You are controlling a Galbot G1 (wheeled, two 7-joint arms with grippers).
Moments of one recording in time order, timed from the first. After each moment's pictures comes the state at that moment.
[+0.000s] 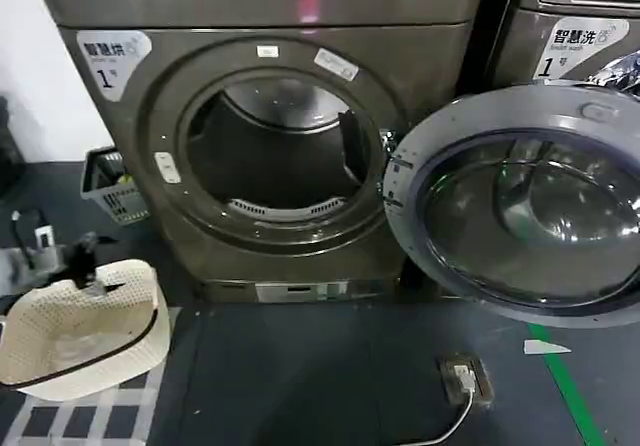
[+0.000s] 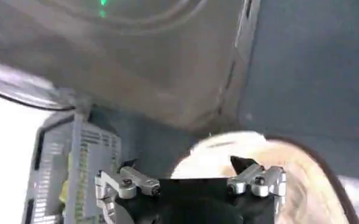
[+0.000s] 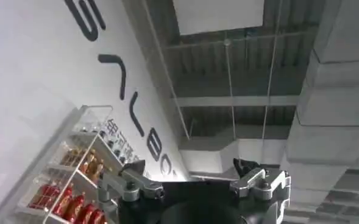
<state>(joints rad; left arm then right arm) 0.69 -0.01 0.21 -1.42 -0.22 0.00 0.62 -1.52 0.99 2.14 1.89 0.40 0.01 -0.04</state>
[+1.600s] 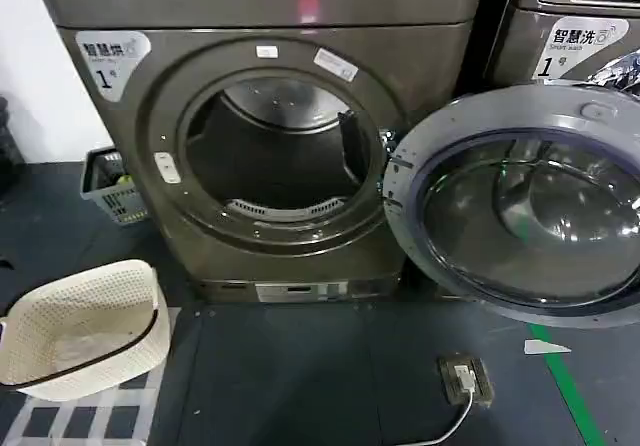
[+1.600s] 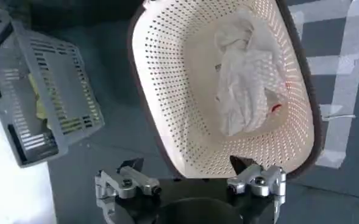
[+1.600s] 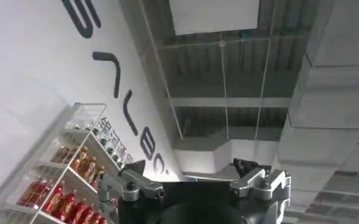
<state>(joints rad) 0.72 0.08 0.18 -1.34 0.01 -0.10 0.74 -1.50 1.02 2.15 1.89 0.36 0.03 -0.04</state>
